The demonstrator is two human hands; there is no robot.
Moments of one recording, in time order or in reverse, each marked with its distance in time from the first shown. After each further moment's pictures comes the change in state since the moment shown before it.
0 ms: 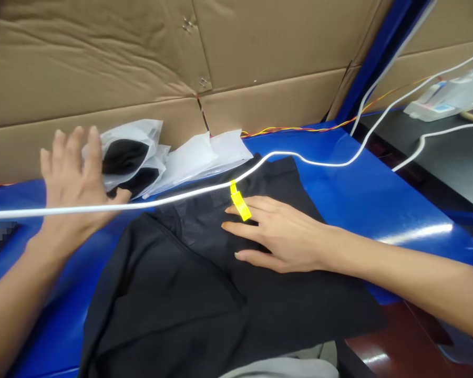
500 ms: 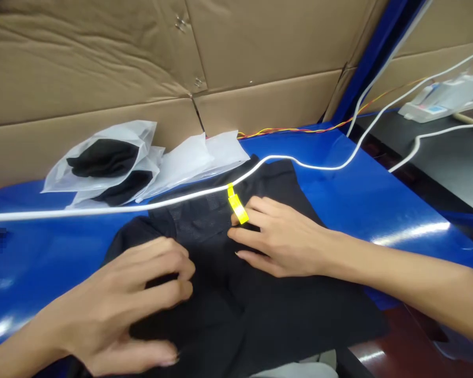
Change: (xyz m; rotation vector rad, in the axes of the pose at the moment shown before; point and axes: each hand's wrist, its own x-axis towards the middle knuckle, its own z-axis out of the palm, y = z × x) left_hand -0.047 0.121 -0.056 -0.729 -0.383 0.767; right_hand 0.001 -0.002 -0.008 -0.123 0.115 -0.047
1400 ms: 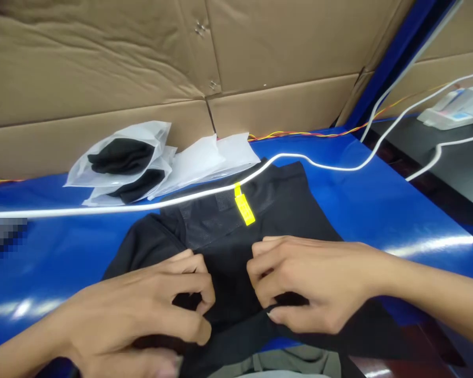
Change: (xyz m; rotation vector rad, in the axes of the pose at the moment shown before) left_hand -0.001 0.002 -0.005 -0.314 -0.282 -0.014; right_hand 0.003 -0.009 -0.027 0.717 -0.426 -0.061
